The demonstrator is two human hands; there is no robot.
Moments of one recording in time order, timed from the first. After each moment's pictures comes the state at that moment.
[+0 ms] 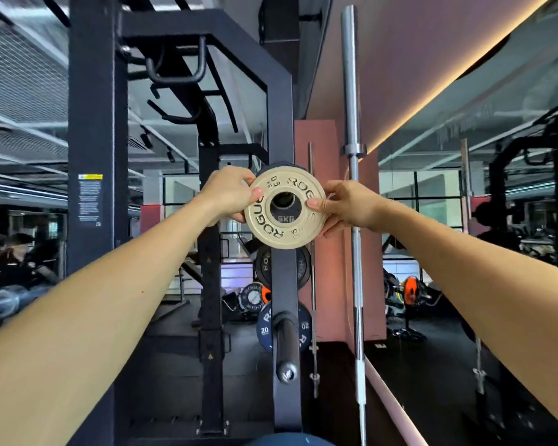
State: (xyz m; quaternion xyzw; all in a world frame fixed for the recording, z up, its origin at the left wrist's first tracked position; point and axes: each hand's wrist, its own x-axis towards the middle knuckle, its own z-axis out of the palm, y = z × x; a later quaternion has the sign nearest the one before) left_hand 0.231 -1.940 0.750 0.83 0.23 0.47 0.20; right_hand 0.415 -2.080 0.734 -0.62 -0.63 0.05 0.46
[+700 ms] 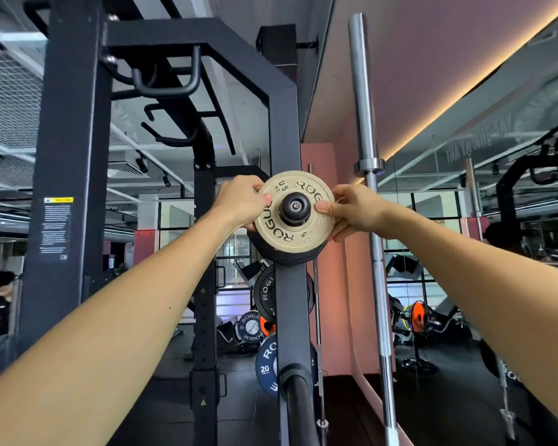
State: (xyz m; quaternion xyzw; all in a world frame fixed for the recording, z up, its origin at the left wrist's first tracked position) left_hand 0.303 -1.857 0.784 0.81 0.22 0.52 0.15; right_hand 0.482 -1.983 0.773 -0.62 -0.60 -0.01 0.50
